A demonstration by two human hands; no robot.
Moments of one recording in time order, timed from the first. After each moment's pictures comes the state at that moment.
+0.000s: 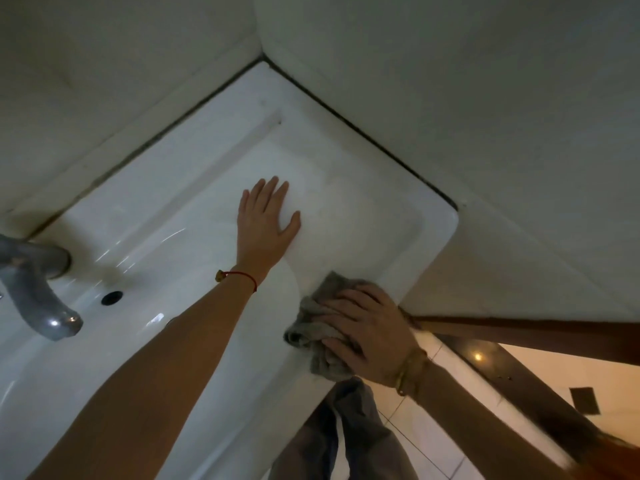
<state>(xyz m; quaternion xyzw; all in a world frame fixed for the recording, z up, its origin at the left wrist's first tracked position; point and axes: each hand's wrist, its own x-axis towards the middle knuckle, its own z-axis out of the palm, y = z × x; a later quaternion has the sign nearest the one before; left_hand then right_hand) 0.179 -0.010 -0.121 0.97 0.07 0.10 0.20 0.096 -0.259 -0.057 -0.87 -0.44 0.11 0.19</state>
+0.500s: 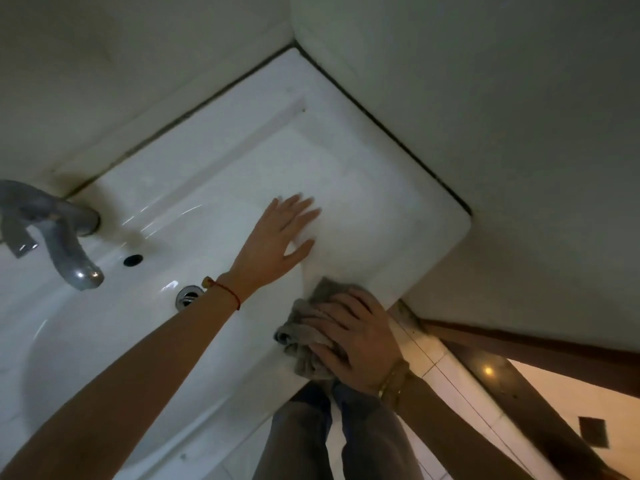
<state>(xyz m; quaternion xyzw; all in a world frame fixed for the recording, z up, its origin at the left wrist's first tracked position) 0.127 -0.017 -0.097 0.96 -0.10 0.08 0.24 0.079 -0.261 -0.062 -0.86 -0.45 0.10 0.23</state>
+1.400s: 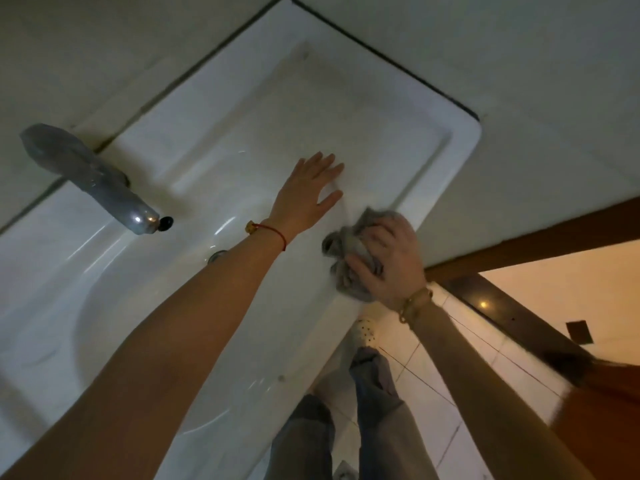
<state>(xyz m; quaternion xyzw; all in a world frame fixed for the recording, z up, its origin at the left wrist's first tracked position) 0.095 0.002 -0.115 0.95 -0.15 0.01 0.28 0.002 -0.203 -0.053 -0.95 -0.24 -0.03 0.21</state>
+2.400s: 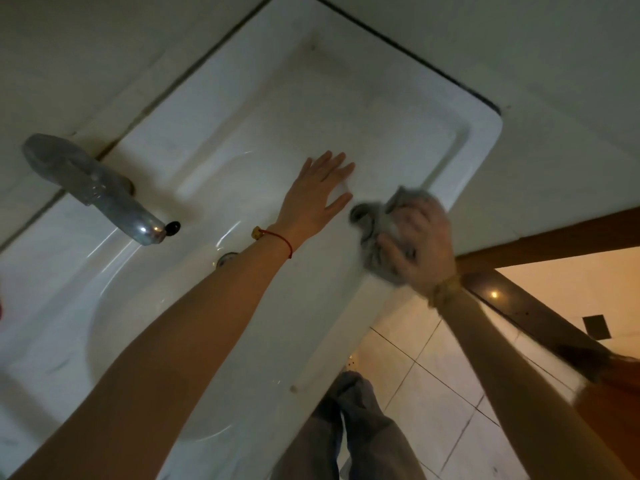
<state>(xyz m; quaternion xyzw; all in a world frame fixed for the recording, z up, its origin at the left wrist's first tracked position) 0.096 0.006 -0.120 0.95 -0.16 0.02 0.26 0.040 -0.220 -0.064 -0.94 -0.23 -0.07 0.23</state>
